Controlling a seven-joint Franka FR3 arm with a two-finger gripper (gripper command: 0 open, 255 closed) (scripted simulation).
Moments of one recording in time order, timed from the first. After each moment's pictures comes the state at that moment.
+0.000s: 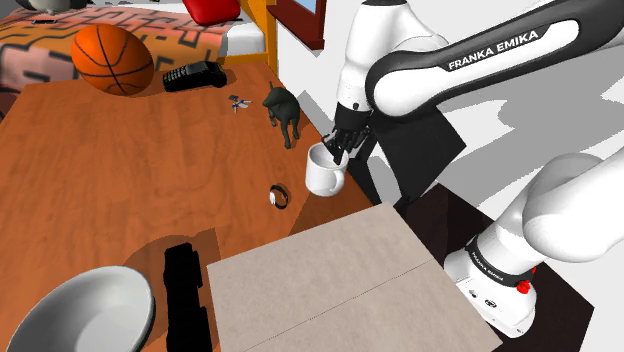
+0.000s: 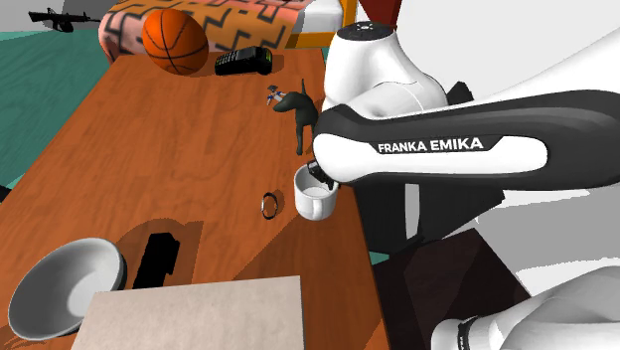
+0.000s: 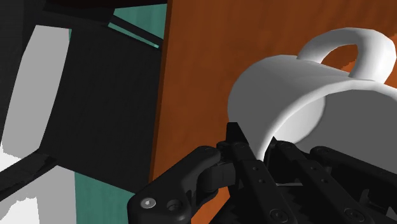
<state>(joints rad) 0.14 -0.34 0.28 -2.55 0.11 2.27 0.45</state>
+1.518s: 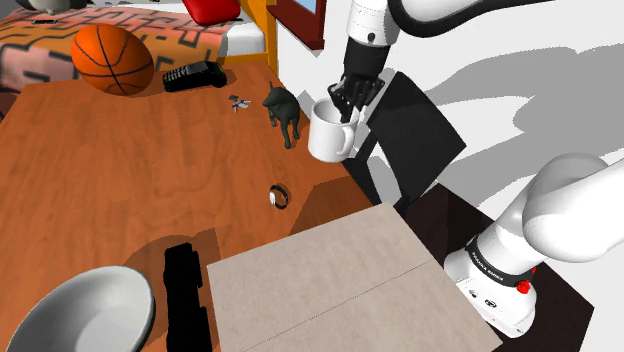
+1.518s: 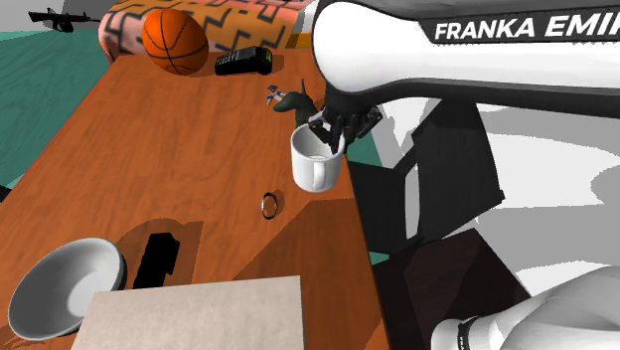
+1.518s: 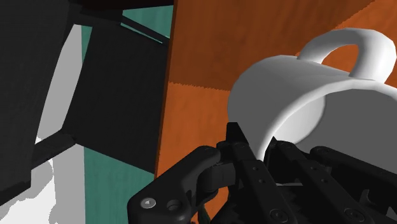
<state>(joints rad) 0.14 -0.45 0.24 -2.32 0.11 1.93 0.44</state>
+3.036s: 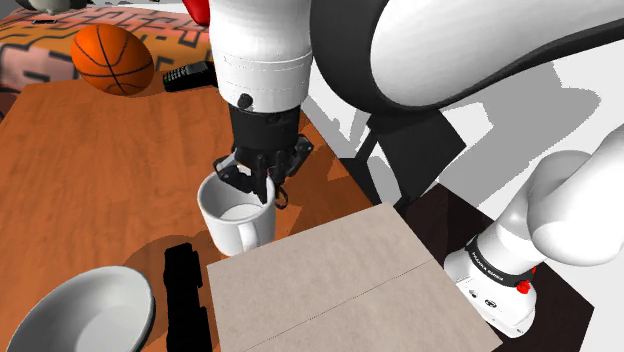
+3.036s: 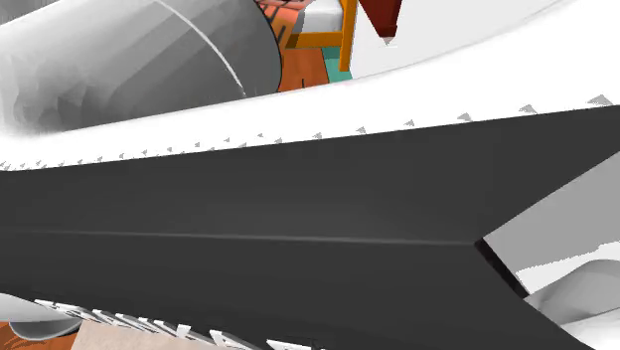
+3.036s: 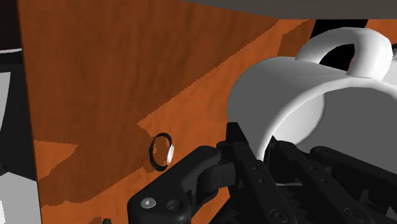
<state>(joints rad) 0.27 -0.15 0.66 -1.98 0.06 1.90 1.02</state>
